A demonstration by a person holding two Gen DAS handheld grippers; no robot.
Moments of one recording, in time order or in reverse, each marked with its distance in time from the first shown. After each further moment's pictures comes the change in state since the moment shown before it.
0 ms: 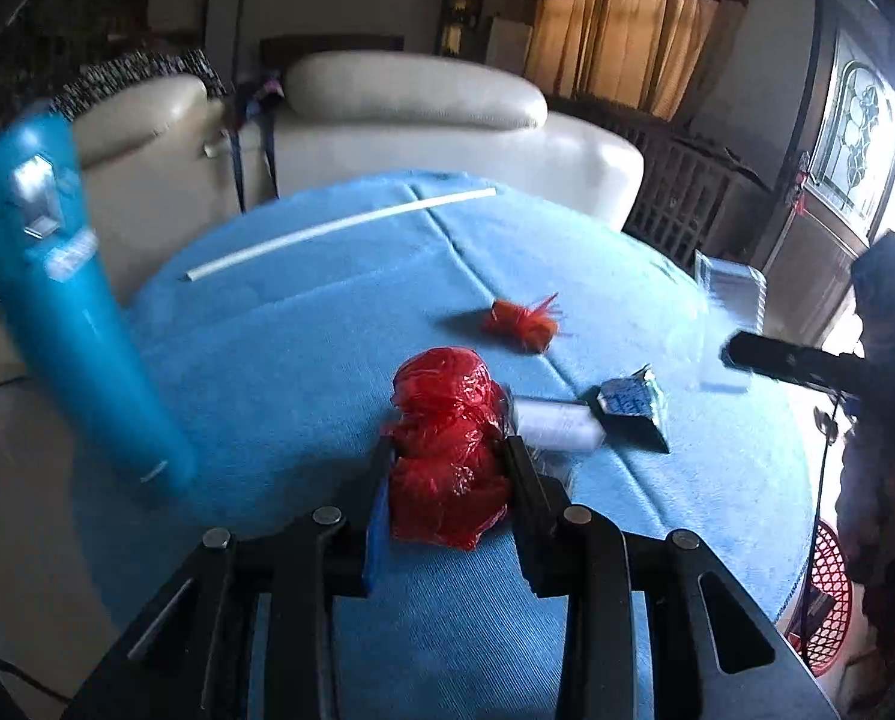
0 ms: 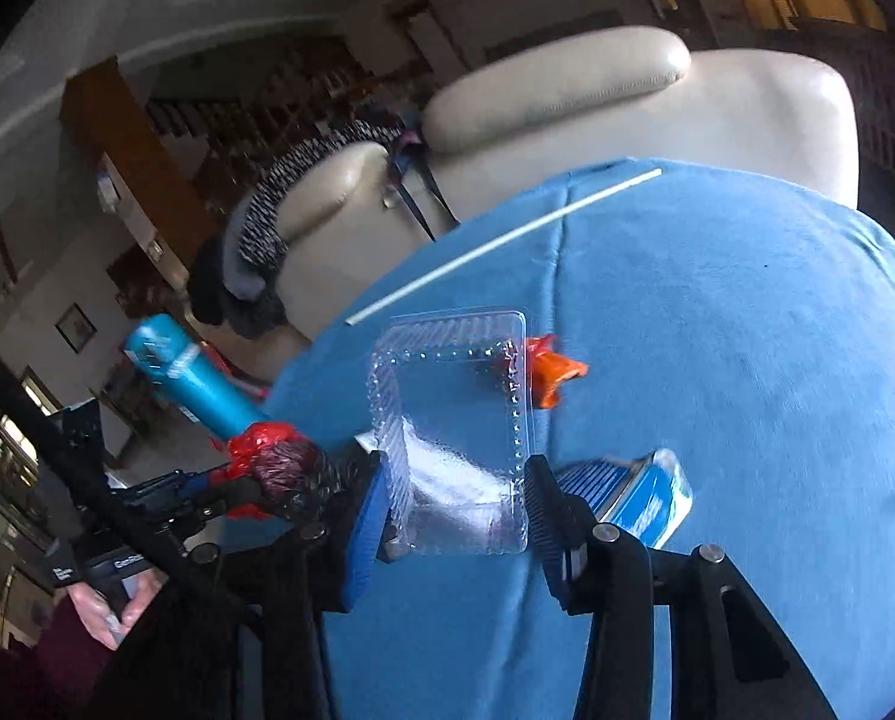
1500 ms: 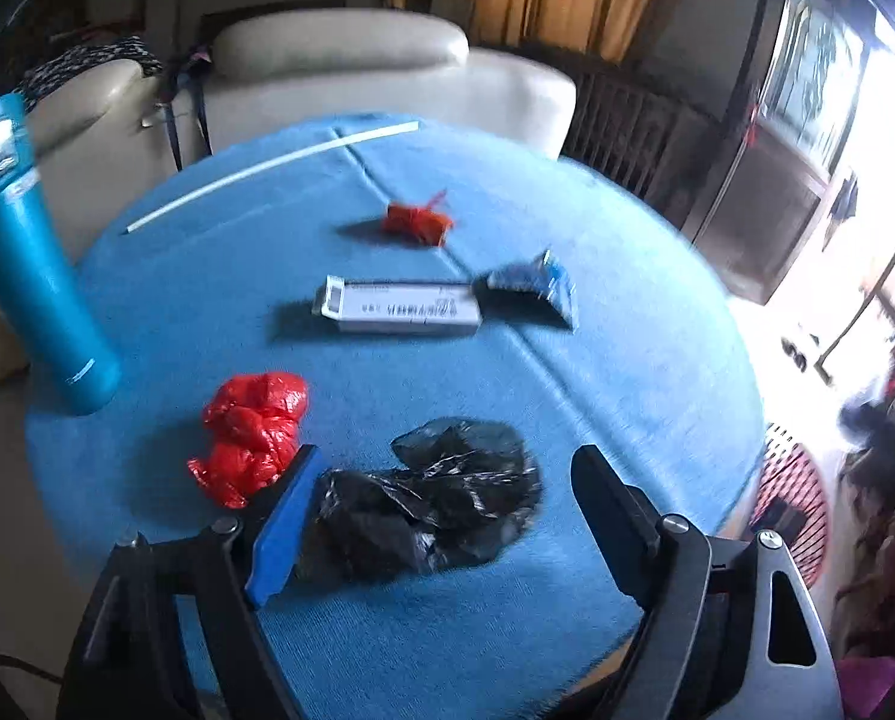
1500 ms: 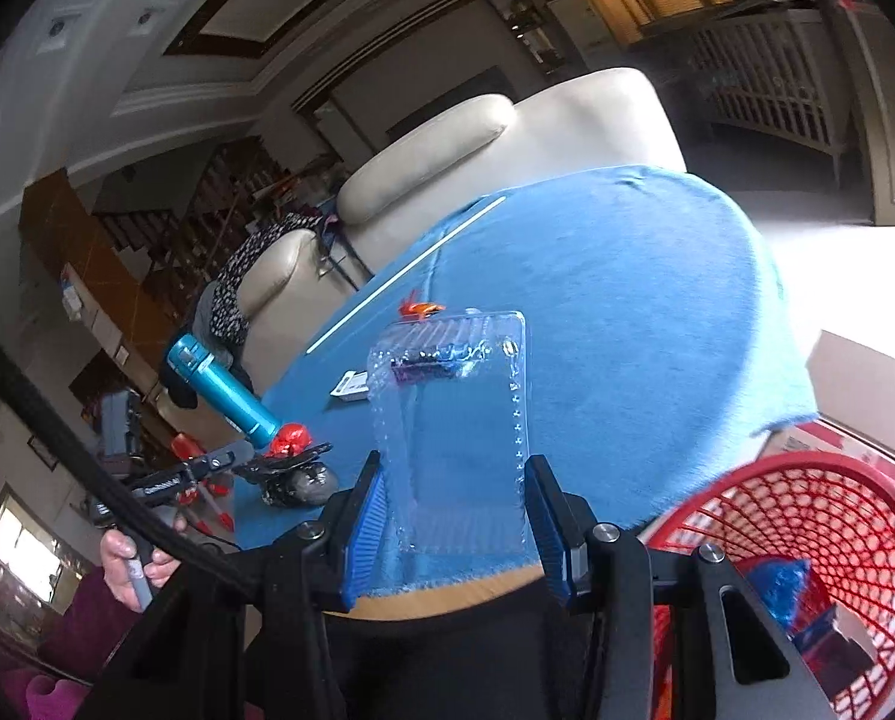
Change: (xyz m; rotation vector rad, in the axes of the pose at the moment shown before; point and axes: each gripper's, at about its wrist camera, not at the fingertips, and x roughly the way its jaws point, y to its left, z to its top) left arm 0.001 -0.063 -0.056 0.107 0.156 -0.068; right arm -0.210 -0.044 -0.176 0.222 -0.195 -0.138
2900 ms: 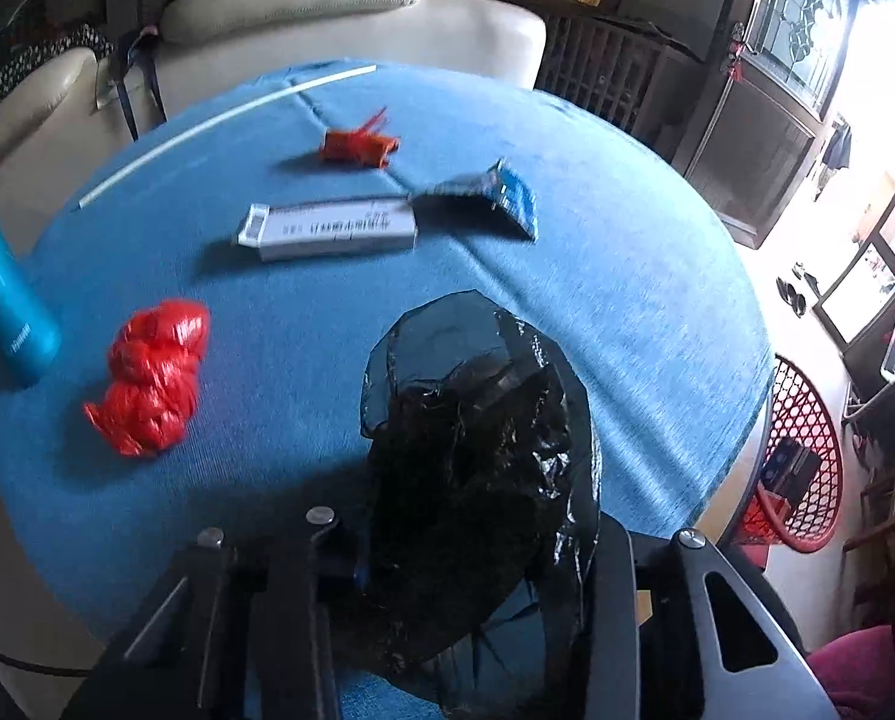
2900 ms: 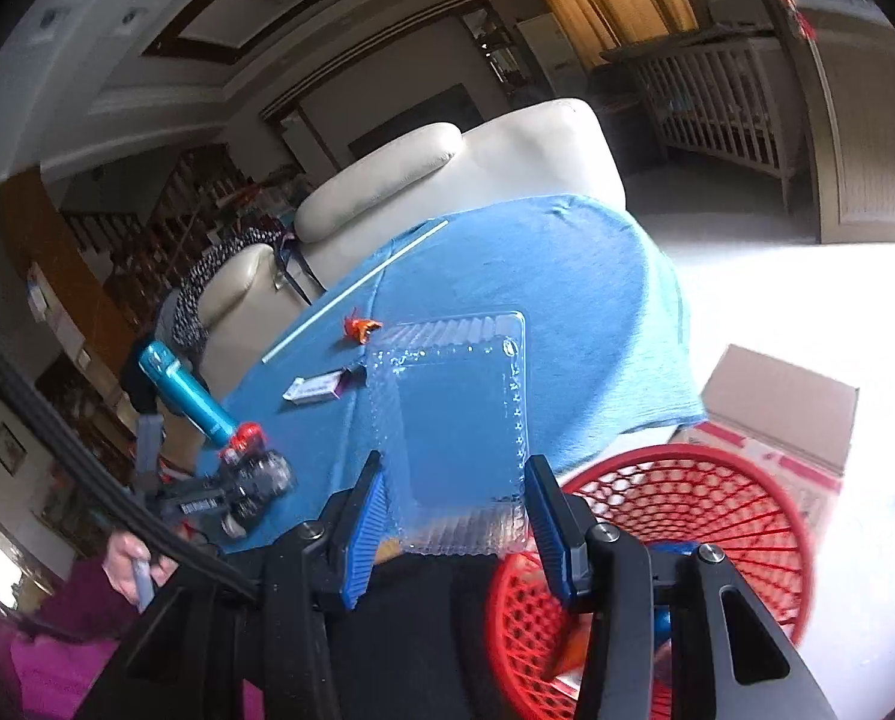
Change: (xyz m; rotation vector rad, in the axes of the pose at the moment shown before) left arm 0.027 -0.042 -0.022 0.052 0.086 -0.017; right arm -0.079 -0.025 -0.005 -0.033 -0.030 -0.125
